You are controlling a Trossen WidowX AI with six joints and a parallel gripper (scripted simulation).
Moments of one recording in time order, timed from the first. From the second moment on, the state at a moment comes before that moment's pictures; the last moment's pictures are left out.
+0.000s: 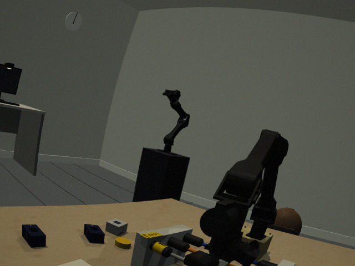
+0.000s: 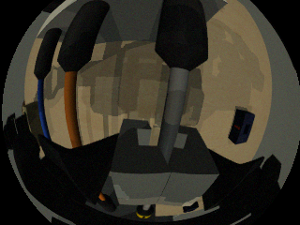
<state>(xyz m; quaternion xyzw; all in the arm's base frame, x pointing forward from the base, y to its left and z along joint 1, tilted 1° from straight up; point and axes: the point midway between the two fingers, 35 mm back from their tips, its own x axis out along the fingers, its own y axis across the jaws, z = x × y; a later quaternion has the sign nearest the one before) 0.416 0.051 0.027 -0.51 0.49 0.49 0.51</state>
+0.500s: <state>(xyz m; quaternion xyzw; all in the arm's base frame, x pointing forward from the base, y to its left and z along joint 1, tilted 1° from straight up) 0.414 0.052 0.035 -0.50 0.49 0.50 0.51</state>
